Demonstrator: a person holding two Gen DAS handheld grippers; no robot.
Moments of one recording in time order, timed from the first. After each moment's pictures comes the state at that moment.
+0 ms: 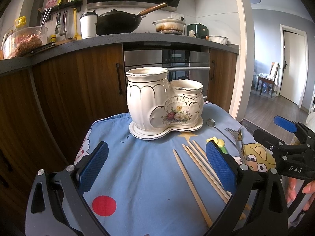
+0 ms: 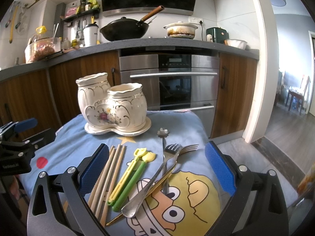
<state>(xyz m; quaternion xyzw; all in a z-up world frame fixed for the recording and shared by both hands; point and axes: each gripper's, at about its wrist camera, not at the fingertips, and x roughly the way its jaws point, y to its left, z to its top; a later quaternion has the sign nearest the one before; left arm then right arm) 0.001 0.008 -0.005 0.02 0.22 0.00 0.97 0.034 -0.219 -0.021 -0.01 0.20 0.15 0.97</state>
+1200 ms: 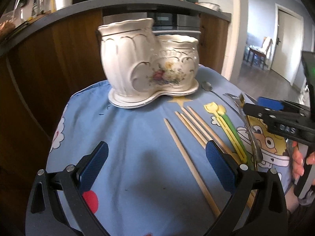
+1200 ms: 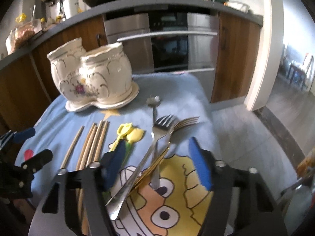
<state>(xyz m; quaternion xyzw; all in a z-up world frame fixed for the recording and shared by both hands) 0.044 0.000 -0.049 0.04 0.35 -0.05 0.94 0.094 -0.218 -0.054 0.00 0.35 0.14 0.92</state>
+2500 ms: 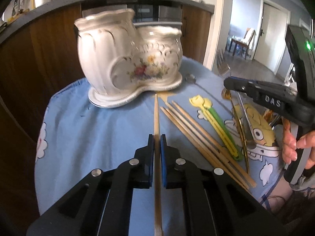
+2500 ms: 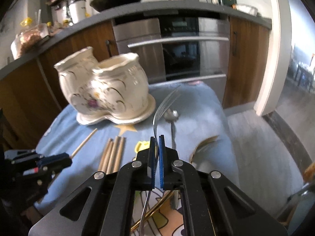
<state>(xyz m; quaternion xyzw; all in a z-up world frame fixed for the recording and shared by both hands) 0.051 0.004 -0.045 0.04 0.37 -0.12 0.92 0.100 -0.203 -0.028 0.01 0.32 0.18 0.93</state>
